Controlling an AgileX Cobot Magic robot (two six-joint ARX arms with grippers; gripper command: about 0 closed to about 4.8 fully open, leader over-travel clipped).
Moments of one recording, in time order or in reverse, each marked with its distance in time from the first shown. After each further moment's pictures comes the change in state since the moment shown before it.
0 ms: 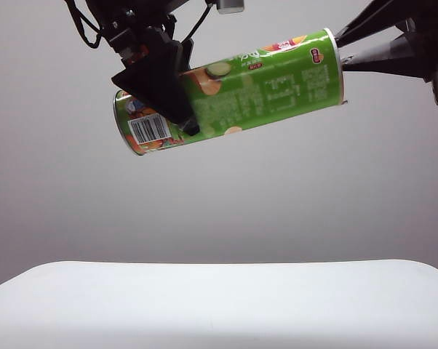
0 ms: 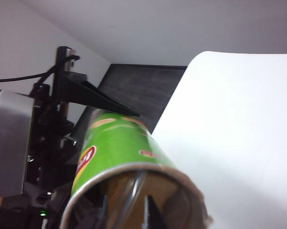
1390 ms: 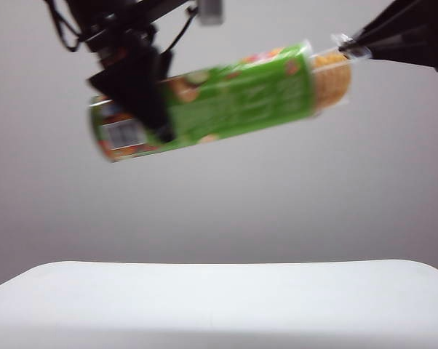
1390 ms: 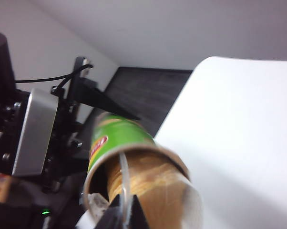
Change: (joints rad) left arm 0.077 -0.002 0.002 -0.095 -0.021 -0.005; right arm -0.089 0.002 0.000 0.010 -0.076 -0.027
